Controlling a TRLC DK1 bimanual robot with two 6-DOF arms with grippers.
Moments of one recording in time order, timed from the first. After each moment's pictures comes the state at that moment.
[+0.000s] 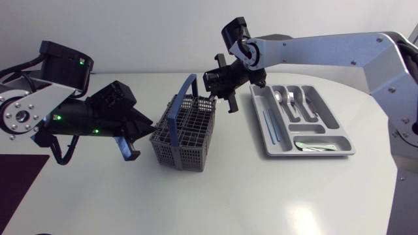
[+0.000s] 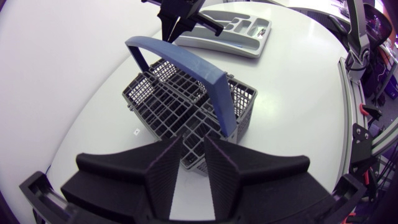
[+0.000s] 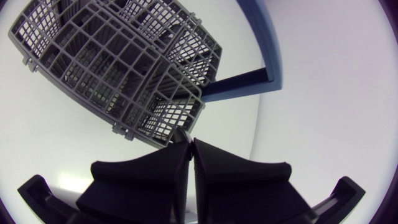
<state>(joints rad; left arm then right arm) -0.32 1.28 0.87 -0.38 0.32 0.66 0.47 2.13 1.76 -0.49 -0.11 -1.44</state>
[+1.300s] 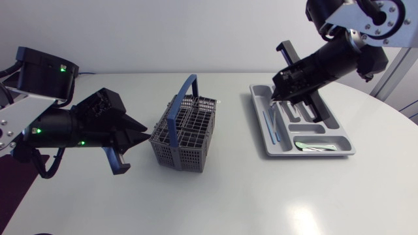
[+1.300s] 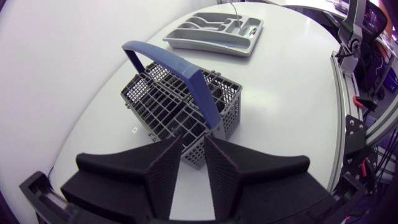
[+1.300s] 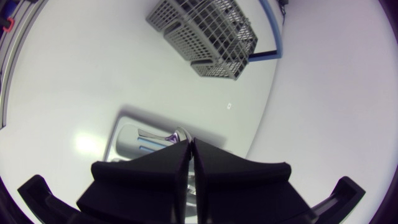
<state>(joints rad) -0.33 1.15 0.80 -0.43 0.32 0.68 0.31 1.52 1.35 -0.82 -0.06 -1.72</state>
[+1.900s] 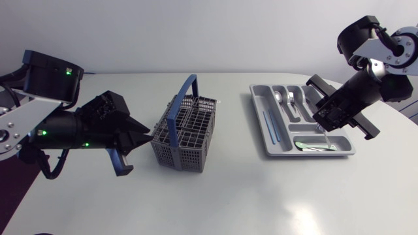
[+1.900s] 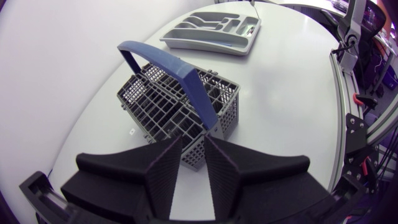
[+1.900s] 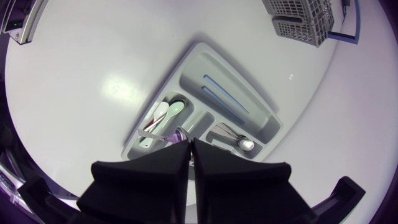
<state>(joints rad) -0.34 1.17 0.79 -0.41 0.32 0.68 0.10 1.47 1.18 -0.86 0.14 -2.11</state>
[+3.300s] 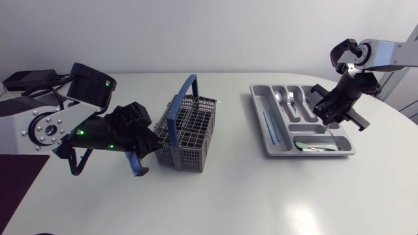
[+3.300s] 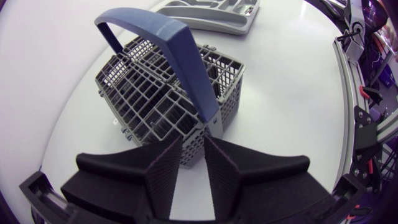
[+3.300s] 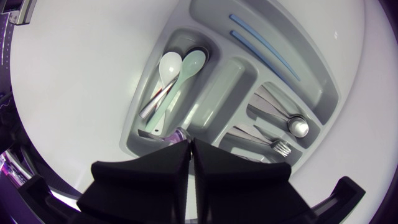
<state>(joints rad) -0.38 1.36 0.81 -0.36 0.27 0.68 -0.10 1.92 1.46 -0.87 0.17 -2.14</state>
